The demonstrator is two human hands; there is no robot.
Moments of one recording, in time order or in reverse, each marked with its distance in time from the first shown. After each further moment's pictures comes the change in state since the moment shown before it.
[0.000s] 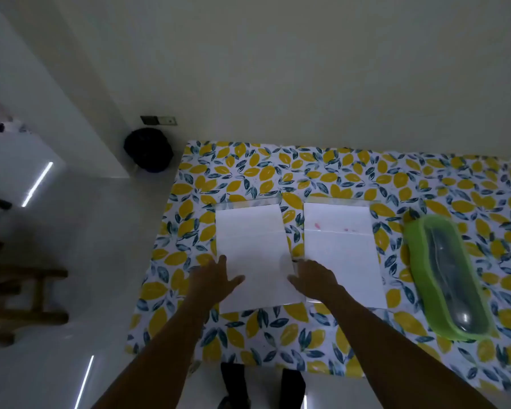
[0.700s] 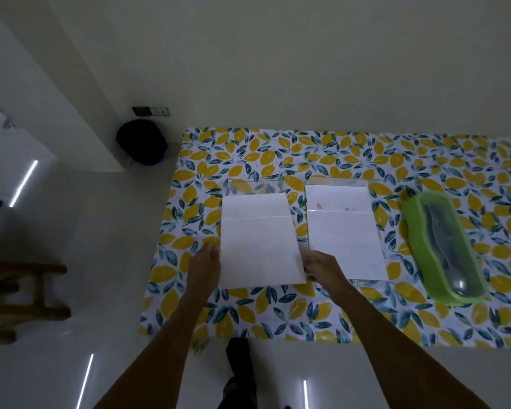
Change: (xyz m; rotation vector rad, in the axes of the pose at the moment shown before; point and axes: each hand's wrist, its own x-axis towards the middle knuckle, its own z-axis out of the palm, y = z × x) left_hand -0.028 -0.040 0.024 -0.751 0.352 0.021; right_hand -0.061 -0.014 0.015 1.075 0.120 0.193
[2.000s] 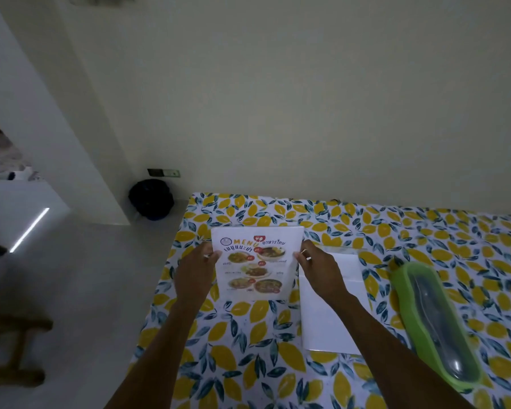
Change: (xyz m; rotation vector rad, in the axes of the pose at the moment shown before) left_hand 0.063 0.110 -0.069 0.003 0.288 0.148; right_hand 0.049 -0.117 -0.052 -0.586 0.293 -0.718
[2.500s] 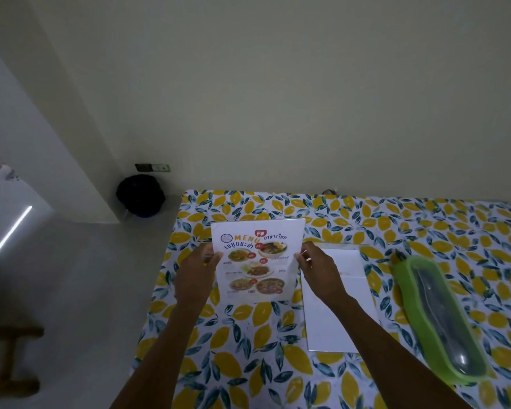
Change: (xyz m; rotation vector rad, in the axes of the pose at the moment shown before) left_hand 0.021 -0.017 0.014 -0.041 -0.041 0.031; right_hand 0.013 0.009 0.028 0.030 0.024 0.052
